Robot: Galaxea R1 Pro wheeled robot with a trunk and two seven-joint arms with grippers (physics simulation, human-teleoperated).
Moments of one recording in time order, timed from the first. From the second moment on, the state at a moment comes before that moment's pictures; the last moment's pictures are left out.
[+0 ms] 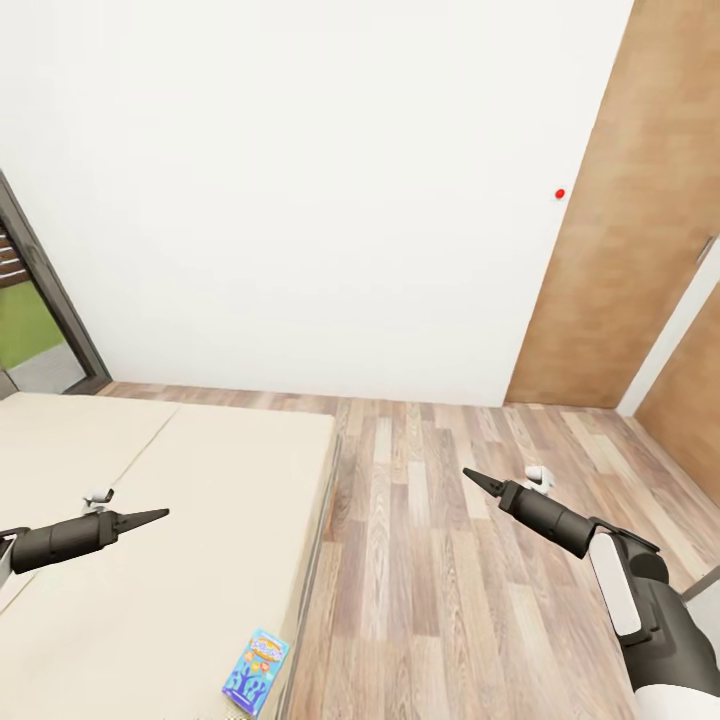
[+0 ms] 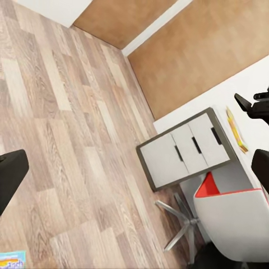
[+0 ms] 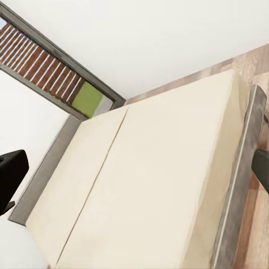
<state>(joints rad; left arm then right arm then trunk) -0.76 0.52 0.34 -0.43 -0.05 0.45 -1.57 -0.46 -0.12 -0.31 -1.24 -0.40 0.72 0.81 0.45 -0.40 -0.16</state>
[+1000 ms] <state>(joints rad) -0.76 0.52 0.34 -0.43 -0.05 0.45 -1.57 -0.46 -0.12 -0.31 -1.24 -0.40 0.72 0.81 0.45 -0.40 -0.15</state>
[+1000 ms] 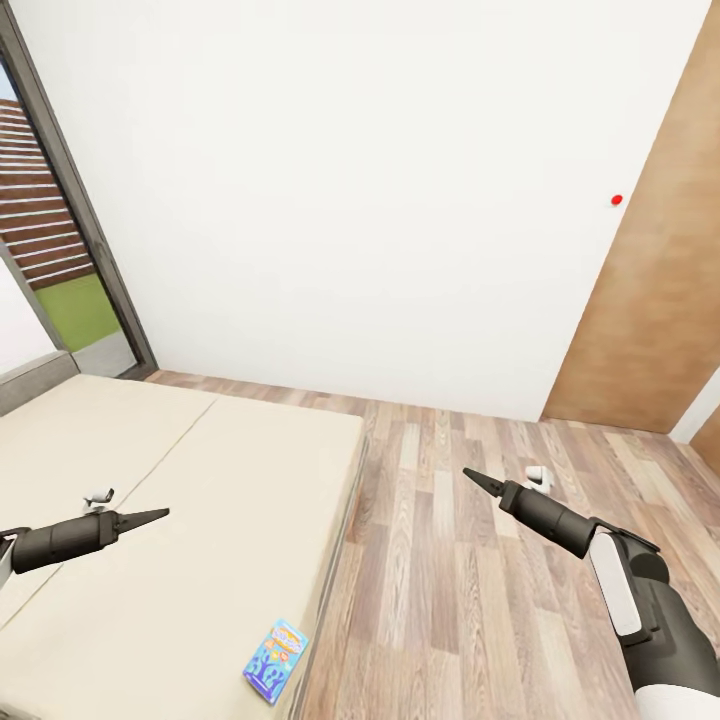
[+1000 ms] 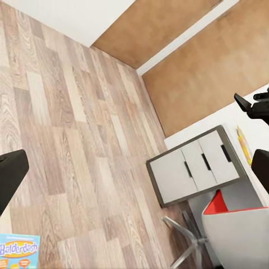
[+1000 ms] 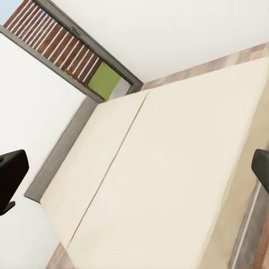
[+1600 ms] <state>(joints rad) -0.76 0.52 0.34 -0.43 -0.05 0.45 -1.57 -0.46 -0.11 -0.31 -1.24 -0.40 0.72 0.81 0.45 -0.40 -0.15</state>
